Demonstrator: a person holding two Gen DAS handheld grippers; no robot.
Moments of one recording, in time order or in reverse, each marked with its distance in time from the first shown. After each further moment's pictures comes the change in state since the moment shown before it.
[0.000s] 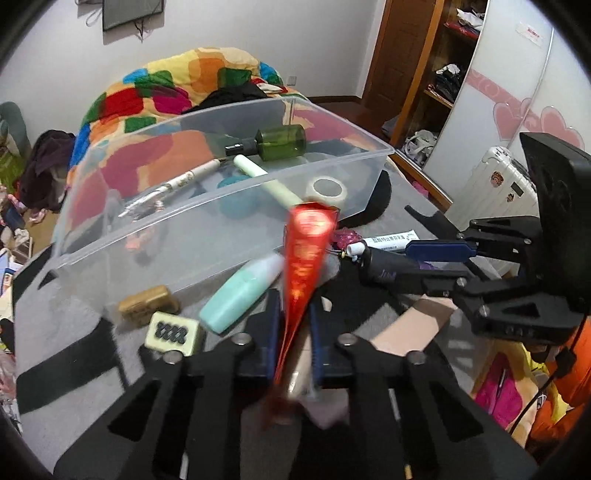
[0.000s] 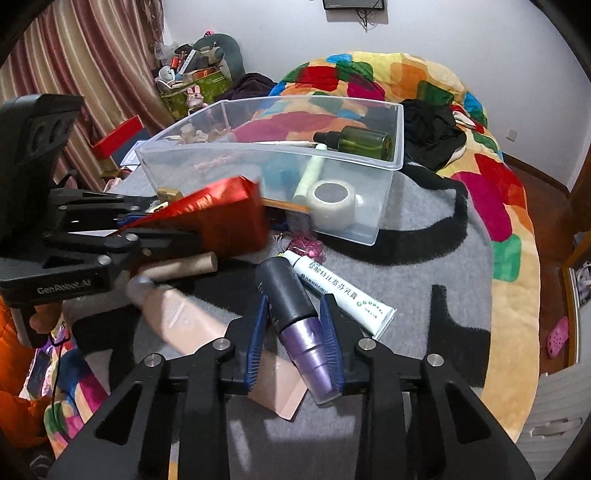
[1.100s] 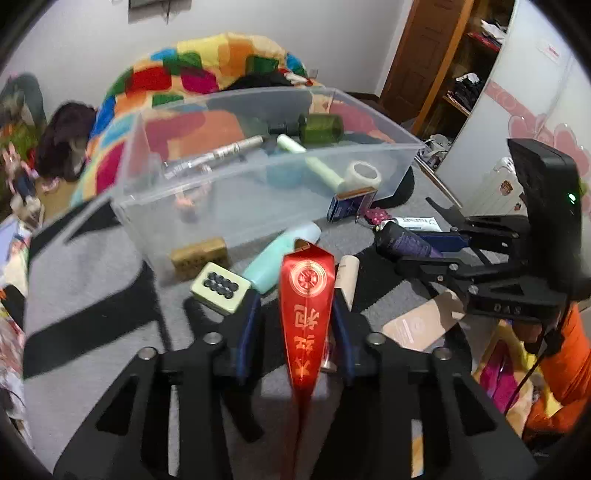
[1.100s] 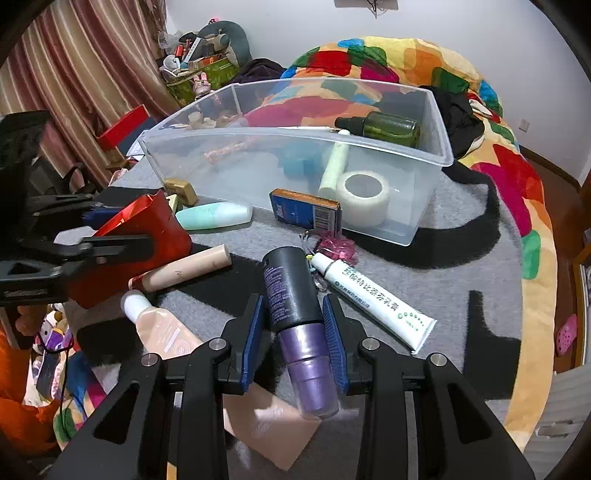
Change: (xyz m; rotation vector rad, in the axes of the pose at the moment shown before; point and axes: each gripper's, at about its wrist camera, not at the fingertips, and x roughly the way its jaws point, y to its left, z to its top) left arm -0.015 0.035 -0.020 -0.100 0.047 0.001; right arm 0.024 0.010 0.010 0.005 0.061 0.045
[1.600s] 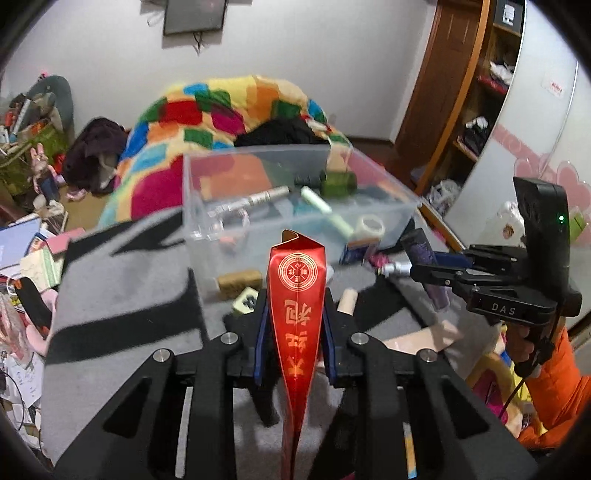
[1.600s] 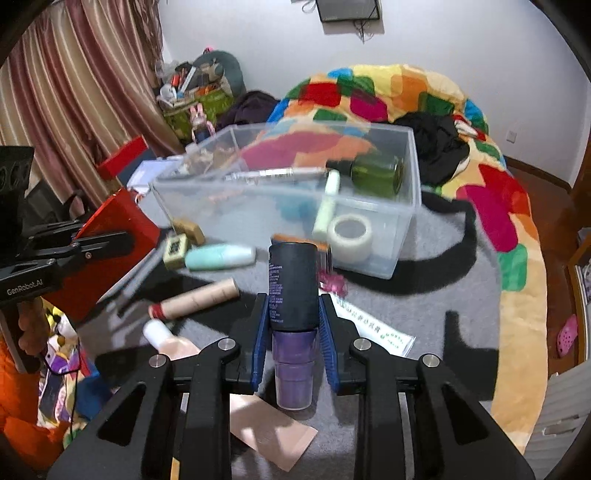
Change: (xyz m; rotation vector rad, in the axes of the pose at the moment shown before) left arm -0.062 0.008 -0.001 -0.061 -0.203 0.059; right arm -0.035 0.005 0.011 0.034 -0.133 -0.015
